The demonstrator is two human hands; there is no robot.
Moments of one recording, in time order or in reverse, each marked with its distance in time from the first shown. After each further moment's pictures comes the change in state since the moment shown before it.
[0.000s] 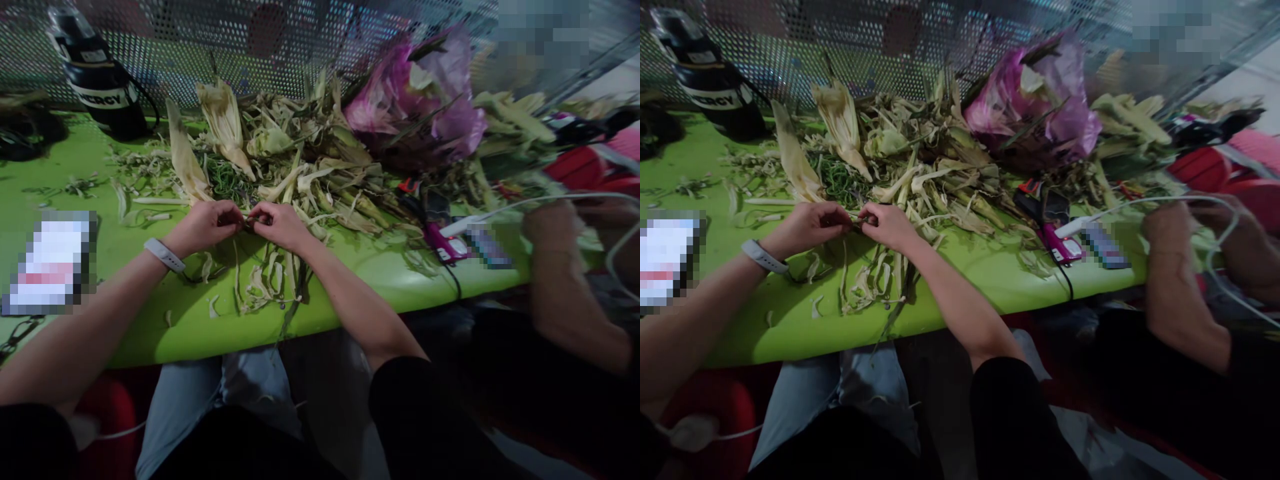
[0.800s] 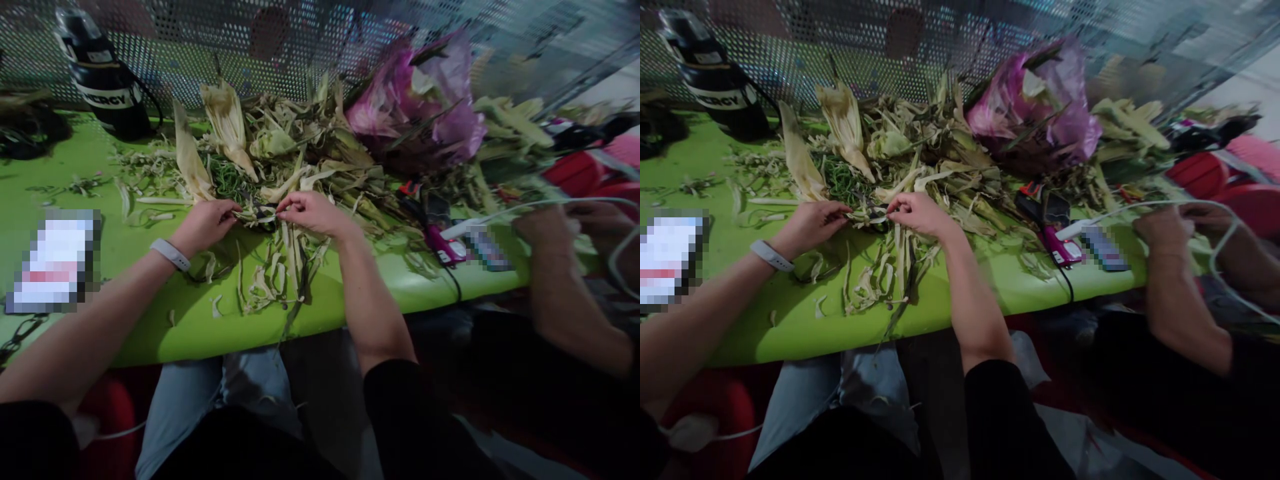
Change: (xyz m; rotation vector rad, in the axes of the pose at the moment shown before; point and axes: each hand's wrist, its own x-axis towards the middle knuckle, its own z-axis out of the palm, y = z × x) left_hand 0.004 -0.008 0.000 0.383 0.082 0.019; right_hand -0.003 0.008 -0.064 0.084 -0.184 0.182
